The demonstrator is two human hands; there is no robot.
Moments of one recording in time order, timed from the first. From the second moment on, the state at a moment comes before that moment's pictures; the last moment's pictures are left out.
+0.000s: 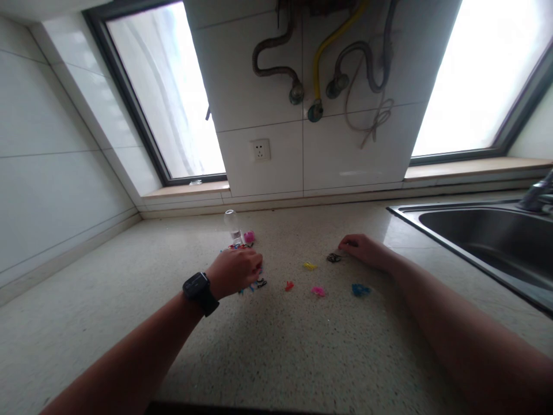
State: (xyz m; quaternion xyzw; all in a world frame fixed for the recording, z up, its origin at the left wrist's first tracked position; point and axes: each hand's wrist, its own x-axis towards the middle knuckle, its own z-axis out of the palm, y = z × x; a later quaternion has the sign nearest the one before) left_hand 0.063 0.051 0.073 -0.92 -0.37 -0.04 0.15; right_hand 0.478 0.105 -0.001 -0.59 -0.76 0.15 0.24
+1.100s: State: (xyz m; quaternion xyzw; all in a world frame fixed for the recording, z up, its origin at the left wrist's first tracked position) left_hand 0.137 -0.021 0.057 -0.96 -0.23 -0.17 -0.02; right_hand 0.464 0.092 0.014 -0.62 -0.74 0.12 0.22
